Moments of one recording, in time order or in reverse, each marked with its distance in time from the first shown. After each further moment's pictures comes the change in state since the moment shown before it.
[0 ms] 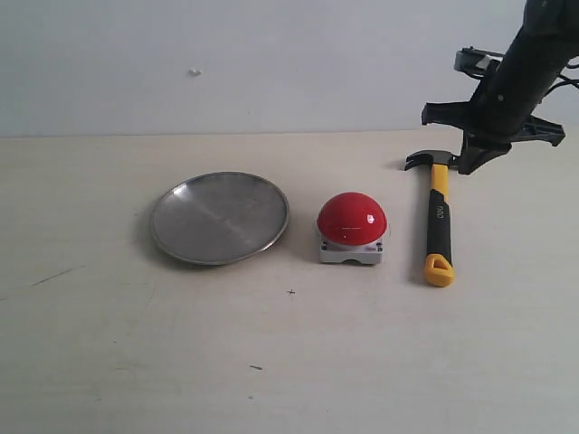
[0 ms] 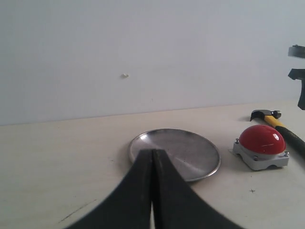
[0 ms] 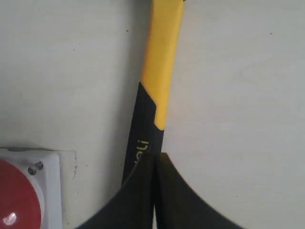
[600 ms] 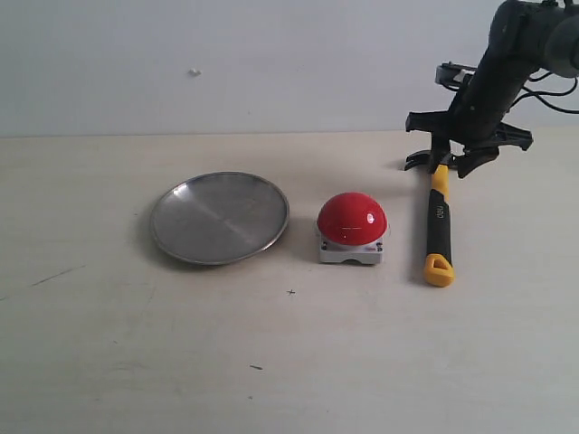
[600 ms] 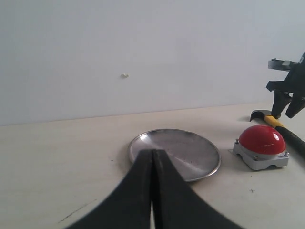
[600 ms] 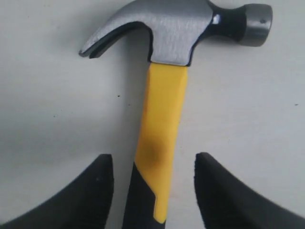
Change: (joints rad) left arm 0.000 0.000 0.000 0.000 0.000 0.000; right arm 0.000 0.278 -0.355 -0.022 0.081 0.035
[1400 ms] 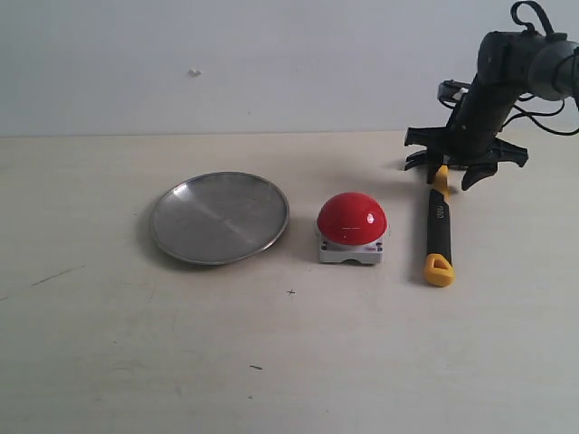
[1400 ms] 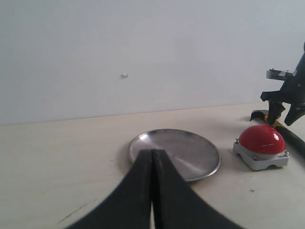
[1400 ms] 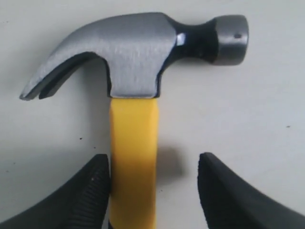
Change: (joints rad) left arm 0.000 0.000 0.000 0.000 0.000 0.000; right arm 0.012 0.066 -0.002 -0.095 -0.095 0.147
